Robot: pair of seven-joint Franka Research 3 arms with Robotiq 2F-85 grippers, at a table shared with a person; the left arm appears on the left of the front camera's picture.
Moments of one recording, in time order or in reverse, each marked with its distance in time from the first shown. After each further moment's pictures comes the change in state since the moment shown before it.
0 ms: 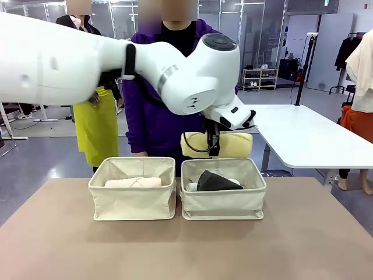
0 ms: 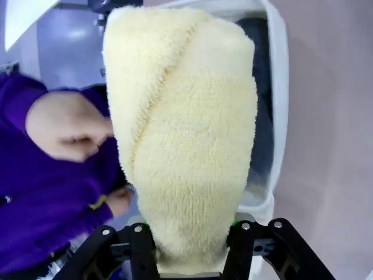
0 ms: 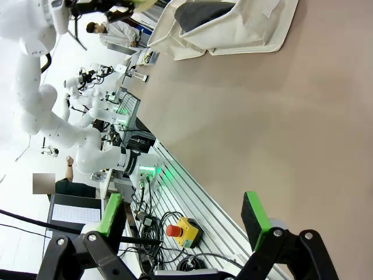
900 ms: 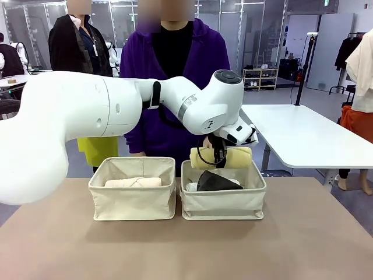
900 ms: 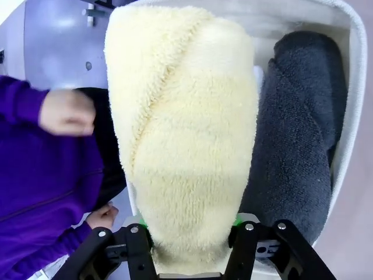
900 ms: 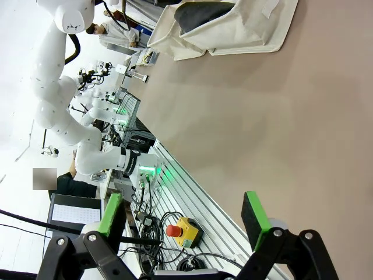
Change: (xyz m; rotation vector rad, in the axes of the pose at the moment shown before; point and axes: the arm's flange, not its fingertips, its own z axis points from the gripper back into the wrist) left arm 0.015 0.025 -0.102 -0.053 0.035 0.093; right arm 0.000 0.000 0.000 0.000 0.000 0.000
